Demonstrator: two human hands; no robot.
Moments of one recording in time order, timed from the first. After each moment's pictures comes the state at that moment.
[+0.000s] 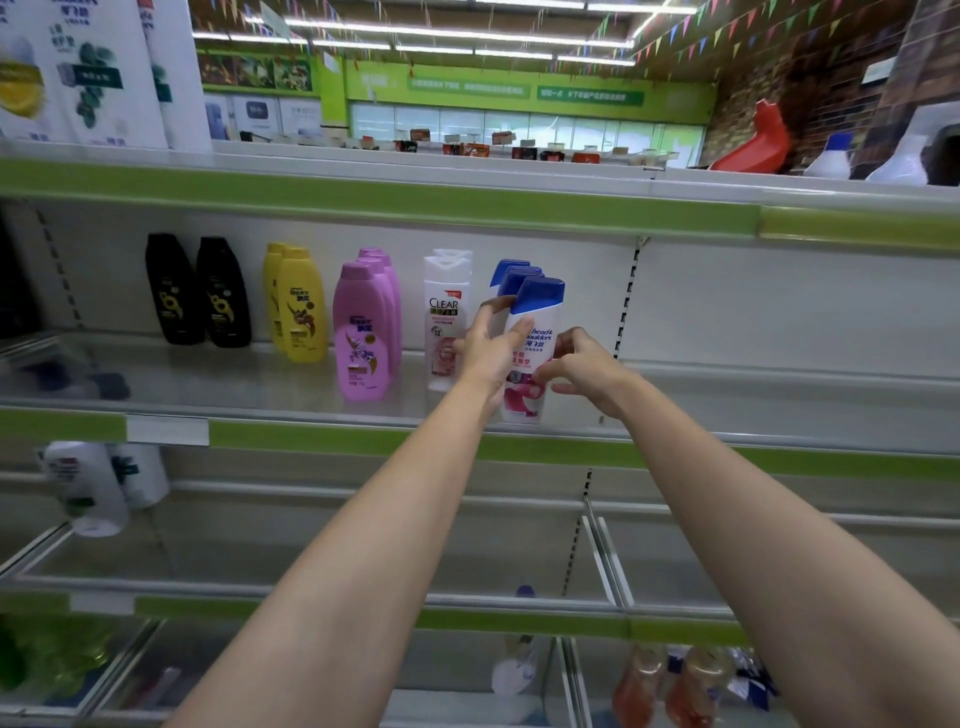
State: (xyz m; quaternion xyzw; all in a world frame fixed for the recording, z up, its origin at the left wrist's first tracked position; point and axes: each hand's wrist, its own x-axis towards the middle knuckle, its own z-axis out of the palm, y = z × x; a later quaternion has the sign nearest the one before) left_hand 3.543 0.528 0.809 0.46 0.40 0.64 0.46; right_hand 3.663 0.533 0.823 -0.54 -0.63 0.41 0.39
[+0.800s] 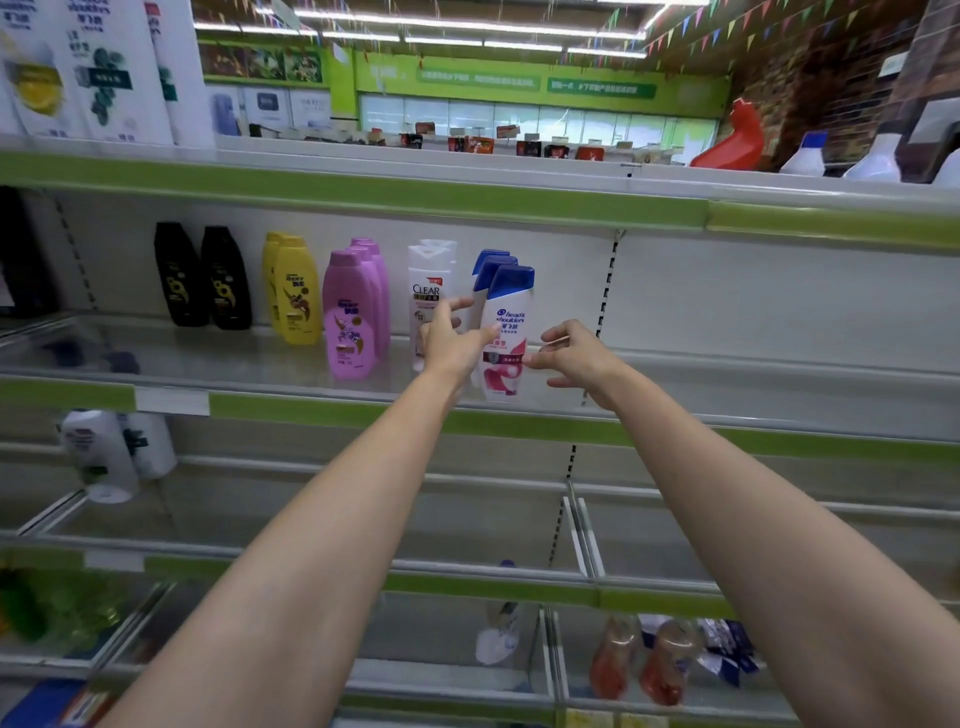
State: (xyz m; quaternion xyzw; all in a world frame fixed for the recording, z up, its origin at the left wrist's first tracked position) left_hand 3.541 0.488 0.816 0.50 0.52 0.61 0.33; right_hand 3.691 0.496 0.829 -0.53 -0.64 0.40 0.38
